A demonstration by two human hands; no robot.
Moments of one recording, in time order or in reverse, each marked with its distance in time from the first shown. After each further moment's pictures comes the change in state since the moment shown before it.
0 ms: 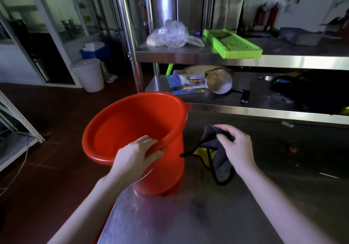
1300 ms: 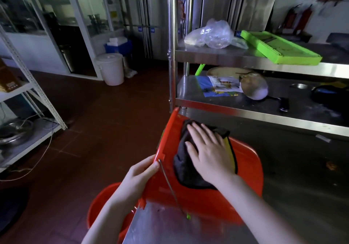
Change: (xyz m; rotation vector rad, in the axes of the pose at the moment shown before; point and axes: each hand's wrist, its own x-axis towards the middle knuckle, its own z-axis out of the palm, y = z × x) left_hand -0.070 -0.065 -0.020 -1.358 -0.158 -0.468; right_hand -0.031 -0.056 0.143 -0.859 -0.340 -0.461
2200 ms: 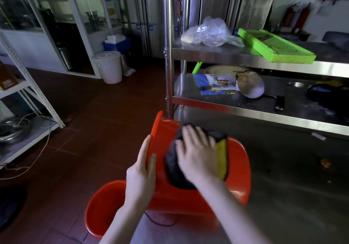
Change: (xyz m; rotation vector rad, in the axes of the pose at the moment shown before) left_hand 0.009 -0.027 0.029 0.685 0.576 0.367; right_hand -0.002 -0.027 0.012 0.035 0.061 0.173
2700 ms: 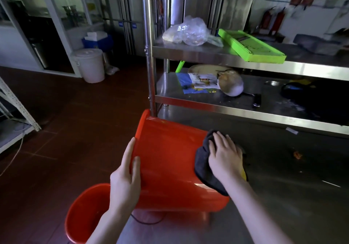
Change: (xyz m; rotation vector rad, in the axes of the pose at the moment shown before) left_hand -0.009 -0.001 0.008 -0.069 0.026 -0.005; right_hand -0.016 0.118 -0.008 -0.027 -0.098 0.342
